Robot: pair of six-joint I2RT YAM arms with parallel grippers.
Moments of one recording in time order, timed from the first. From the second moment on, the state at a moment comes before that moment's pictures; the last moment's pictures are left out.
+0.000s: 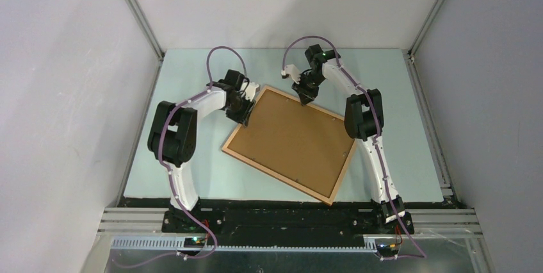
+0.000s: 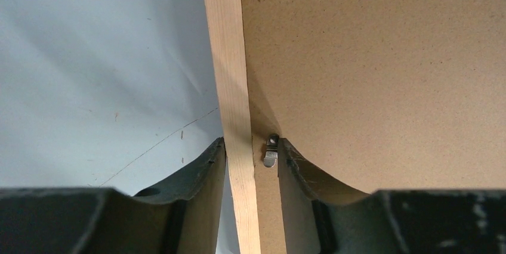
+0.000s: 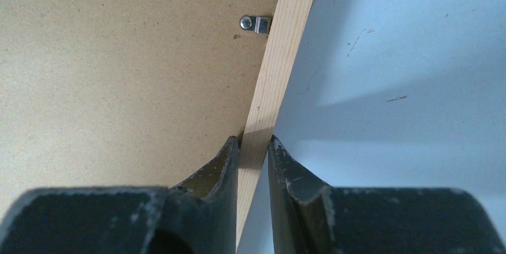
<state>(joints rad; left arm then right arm) -0.32 1.93 1.32 -0.60 0.16 0.17 0.37 2.55 2.36 -1.14 -0.49 -0.91</state>
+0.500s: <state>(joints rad) -0.32 1.92 1.32 -0.61 0.15 0.19 0.37 2.55 2.36 -1.14 -0.49 -0.91</state>
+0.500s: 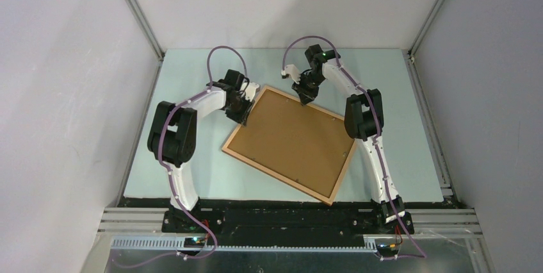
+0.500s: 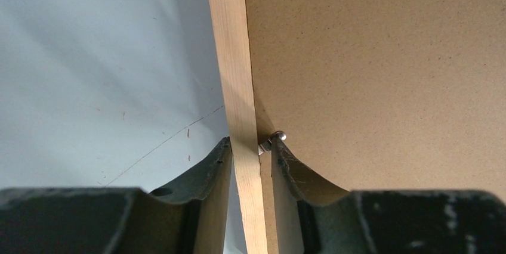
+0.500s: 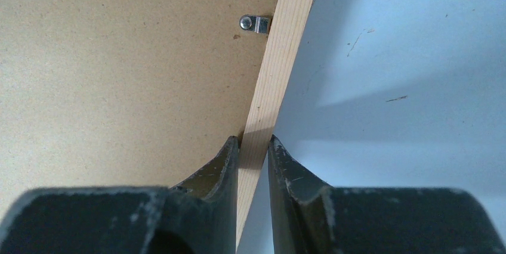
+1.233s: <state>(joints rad) -0.32 1.91 1.31 -0.62 0.11 0.21 0.37 2.54 2.34 -1.11 -0.48 -0.86</state>
